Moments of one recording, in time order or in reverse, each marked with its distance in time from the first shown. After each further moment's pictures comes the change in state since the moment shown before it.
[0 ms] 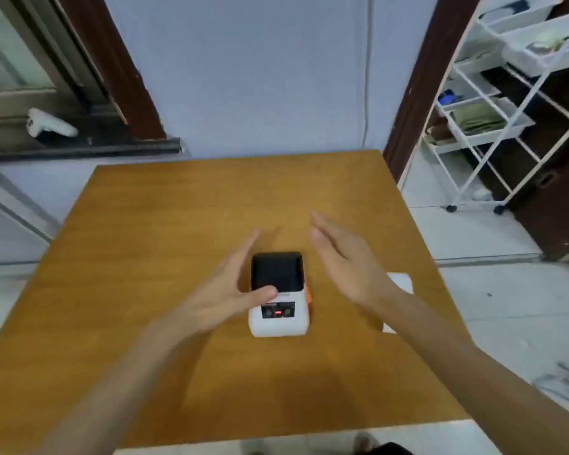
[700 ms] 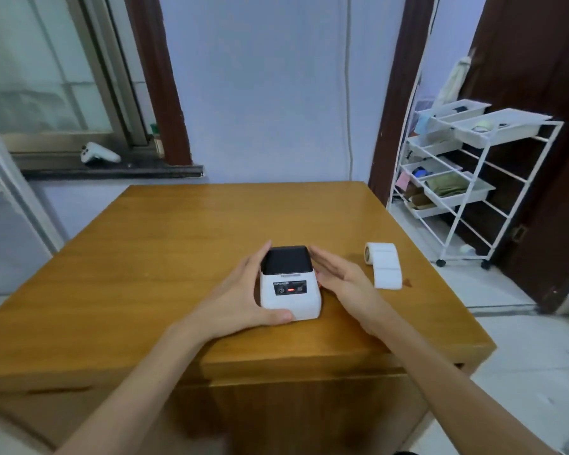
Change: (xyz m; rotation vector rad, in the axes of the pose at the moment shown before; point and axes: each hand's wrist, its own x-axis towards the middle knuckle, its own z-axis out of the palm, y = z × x) left_hand -0.063 -0.026 0.069 0.204 0.156 0.114; right_hand -0.090 0.057 0.060 0.310 0.027 -0.111
